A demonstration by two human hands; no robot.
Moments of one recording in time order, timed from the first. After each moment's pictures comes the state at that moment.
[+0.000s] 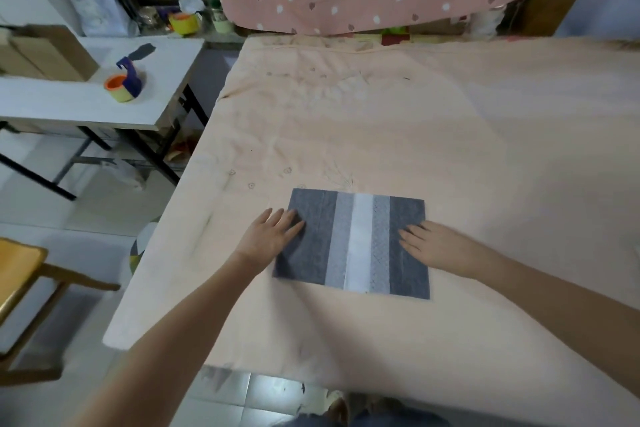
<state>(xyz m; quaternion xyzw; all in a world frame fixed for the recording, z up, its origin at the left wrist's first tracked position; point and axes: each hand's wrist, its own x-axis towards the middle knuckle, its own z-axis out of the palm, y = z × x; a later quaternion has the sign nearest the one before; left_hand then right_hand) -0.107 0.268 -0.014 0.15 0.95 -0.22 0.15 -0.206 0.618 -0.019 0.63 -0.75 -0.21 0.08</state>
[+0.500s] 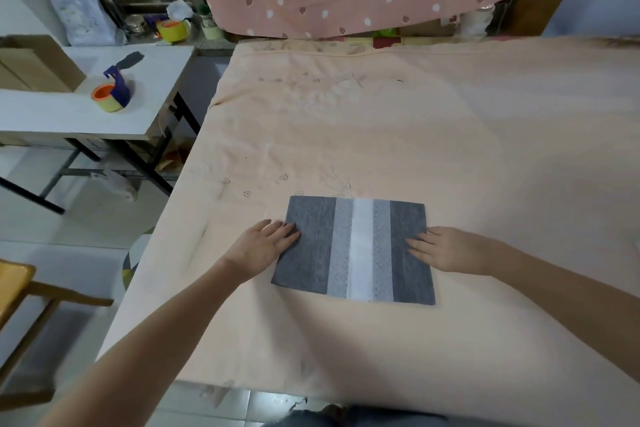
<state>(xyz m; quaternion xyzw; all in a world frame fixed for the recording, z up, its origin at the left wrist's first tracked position) -0.112 0.241 -0.023 0.27 0.94 -0.19 0.06 -0.218 0.631 -0.018 0.69 -0.70 -0.15 0.09</state>
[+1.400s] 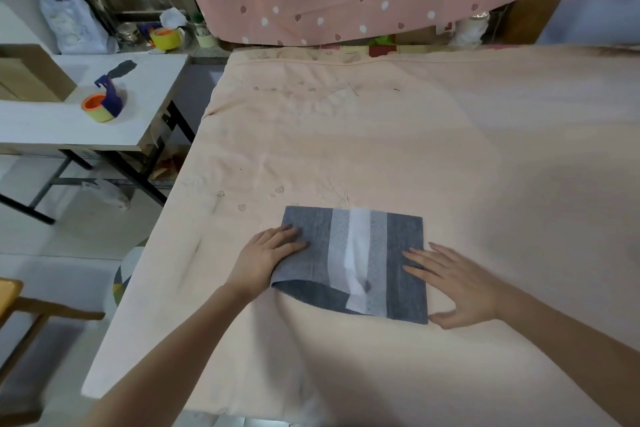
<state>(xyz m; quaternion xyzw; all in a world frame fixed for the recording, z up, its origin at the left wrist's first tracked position) -0.110 0.255 -0.016 0.16 0.98 0.13 0.02 -0.181 0.647 -0.031 0.49 -0.86 -0.01 -0.12</state>
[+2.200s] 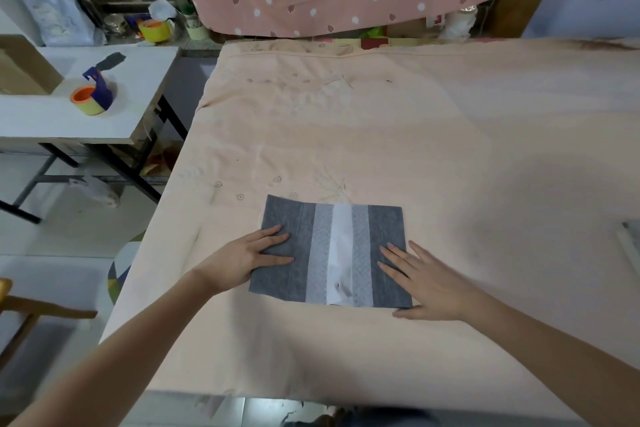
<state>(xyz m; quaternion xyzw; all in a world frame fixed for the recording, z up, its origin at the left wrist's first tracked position) -0.091 0.219 0.002 0.32 0.94 0.09 0.03 -0.136 0.606 -0.033 0.51 -0.86 -0.09 -0.03</state>
